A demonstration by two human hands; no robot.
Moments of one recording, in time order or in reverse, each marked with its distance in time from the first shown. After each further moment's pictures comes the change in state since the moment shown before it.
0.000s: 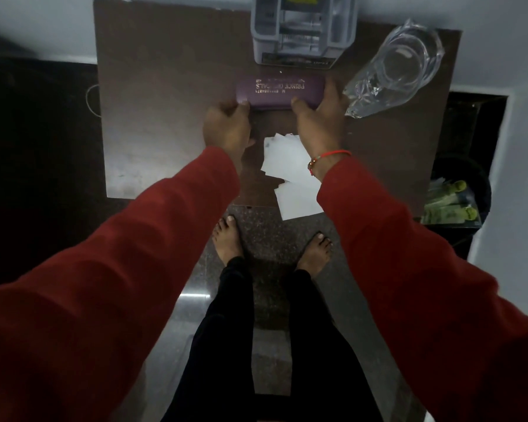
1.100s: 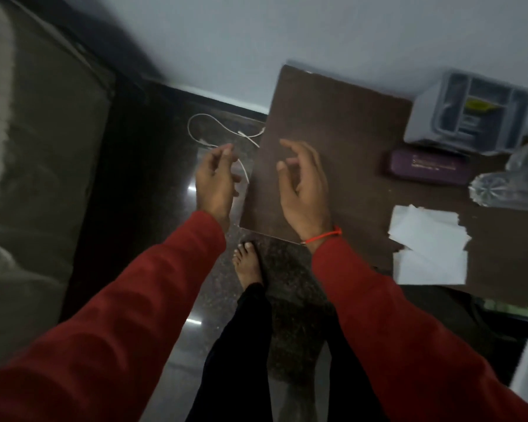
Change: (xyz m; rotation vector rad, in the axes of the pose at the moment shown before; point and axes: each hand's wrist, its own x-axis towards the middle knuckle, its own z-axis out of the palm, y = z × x) left_hand 0.073 -0.019 -0.256 -0.262 0.155 0.109; right_hand -0.126 -0.071 0.208 -0.087 -0.188 -0.666
